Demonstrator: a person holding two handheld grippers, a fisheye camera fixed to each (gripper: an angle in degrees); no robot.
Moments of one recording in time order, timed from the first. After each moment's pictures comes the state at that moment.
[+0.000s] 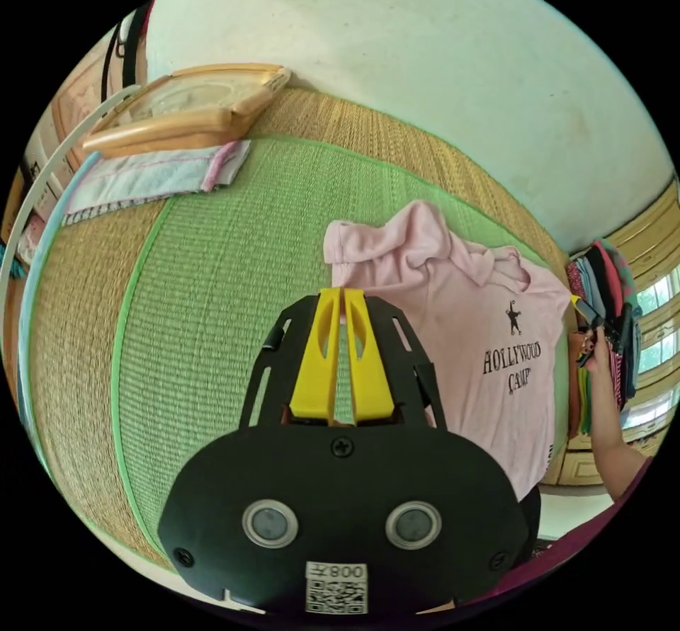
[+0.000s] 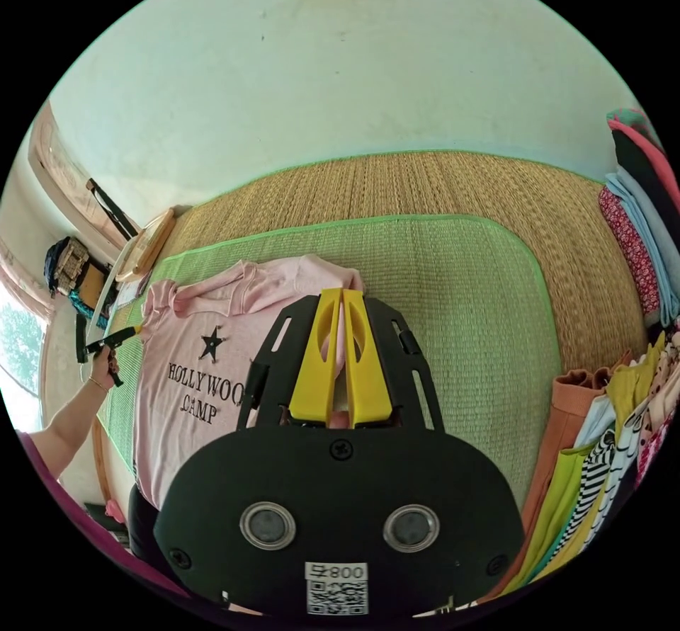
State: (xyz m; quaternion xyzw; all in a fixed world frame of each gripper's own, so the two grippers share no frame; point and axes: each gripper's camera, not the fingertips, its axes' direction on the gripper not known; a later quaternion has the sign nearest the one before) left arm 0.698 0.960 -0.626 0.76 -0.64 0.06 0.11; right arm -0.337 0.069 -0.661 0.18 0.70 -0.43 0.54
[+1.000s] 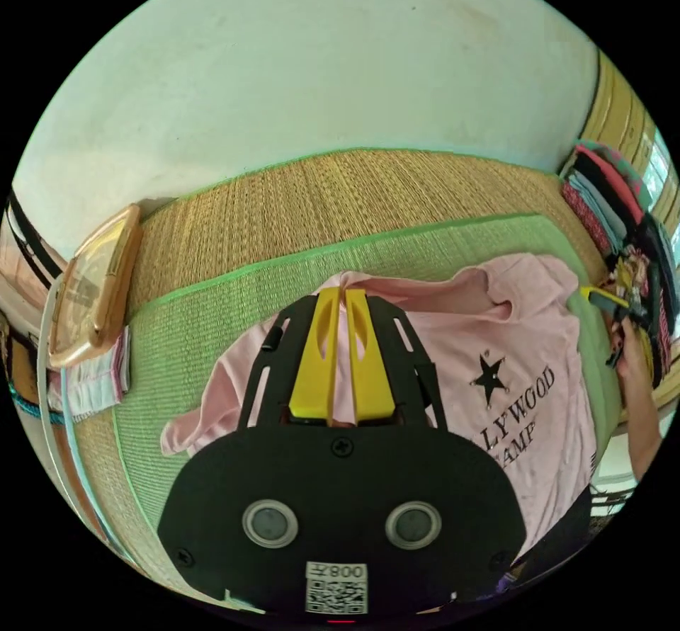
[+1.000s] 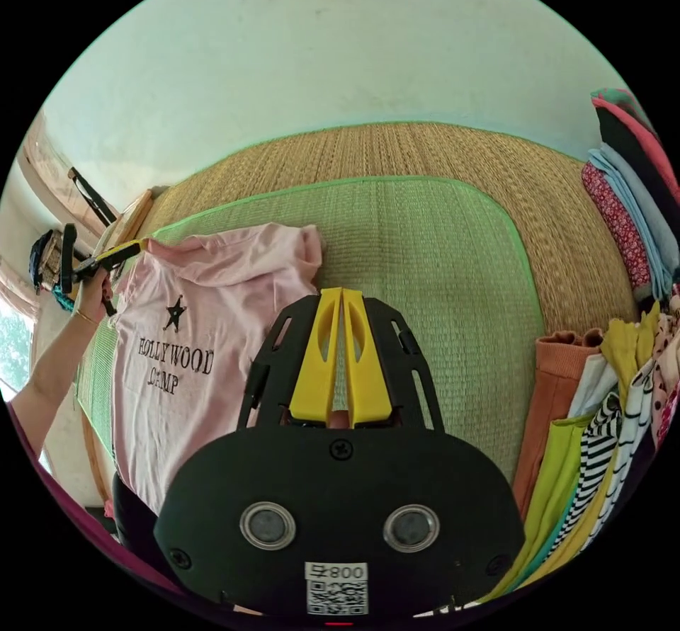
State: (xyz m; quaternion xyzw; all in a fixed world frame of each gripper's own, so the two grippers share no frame) left arm 0.847 0.708 -0.671 0.65 -0.76 0.03 0.07; right arm -0.299 0.096 -0.602 0.18 0.72 -0.40 0.53
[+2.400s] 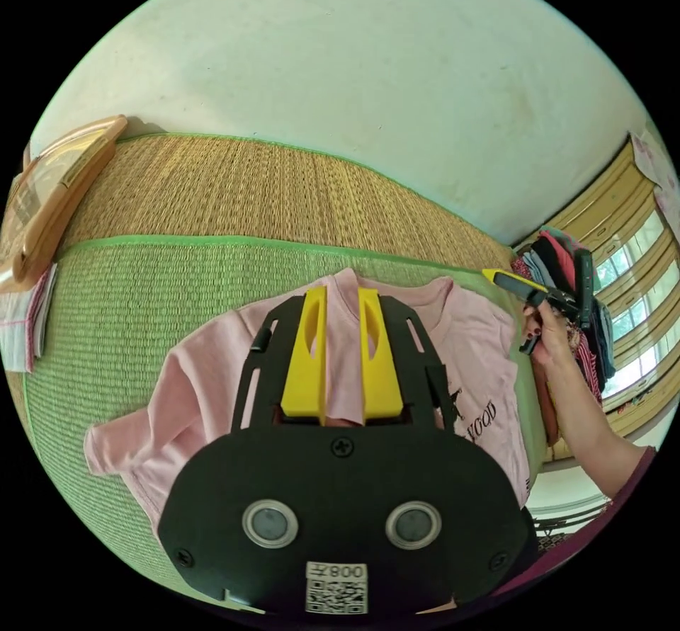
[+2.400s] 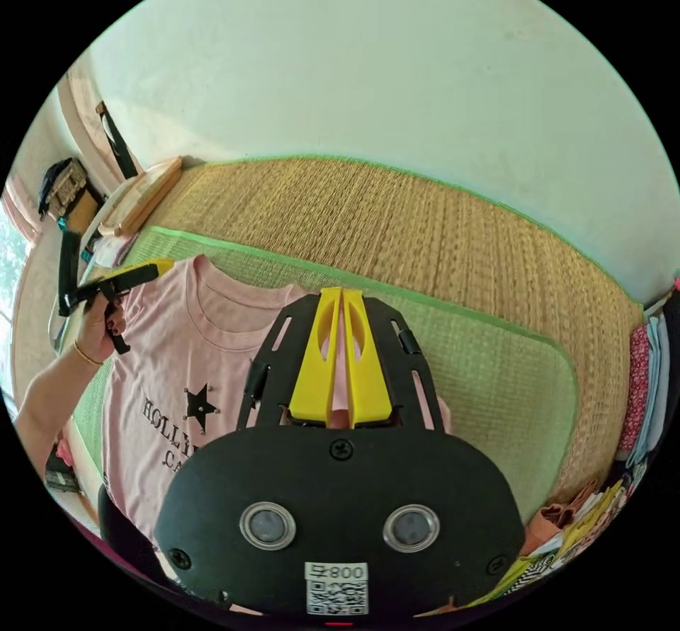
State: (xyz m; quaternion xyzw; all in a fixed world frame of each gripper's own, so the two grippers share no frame) left arm 0.860 0.741 -0.703 0.68 -0.69 0.17 0.16; right arm -0.293 0.005 -0.375 0.09 0.73 -0.49 0.47
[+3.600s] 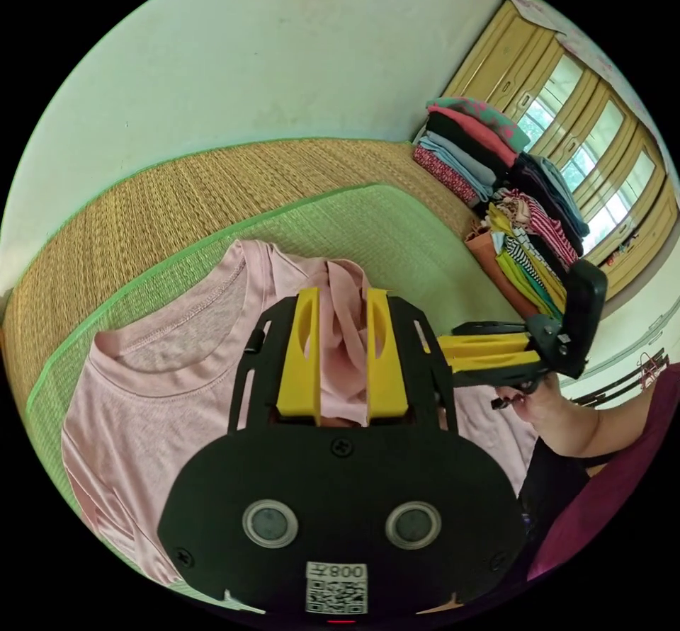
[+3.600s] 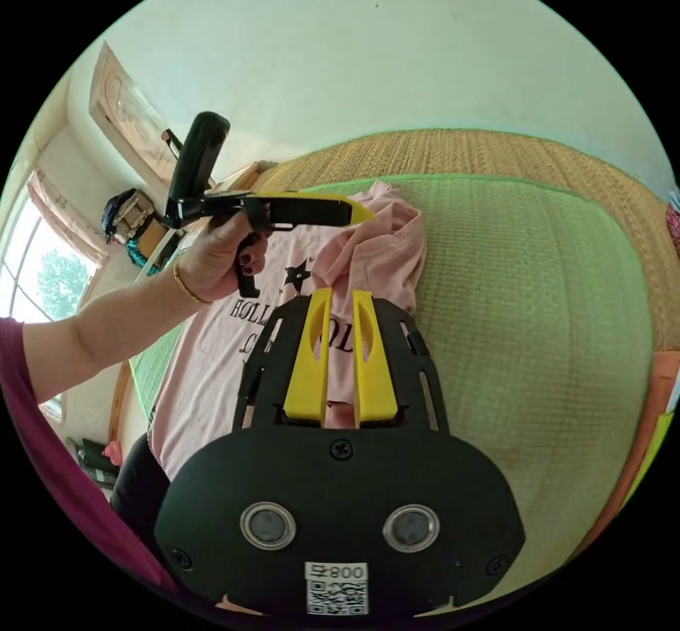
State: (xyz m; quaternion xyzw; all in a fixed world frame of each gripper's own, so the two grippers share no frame) left arm 0.913 0.403 -0.684 0.48 -0.83 0.17 0.24; right arm -0.122 0.146 -0.546 0.08 0.65 -0.49 0.58
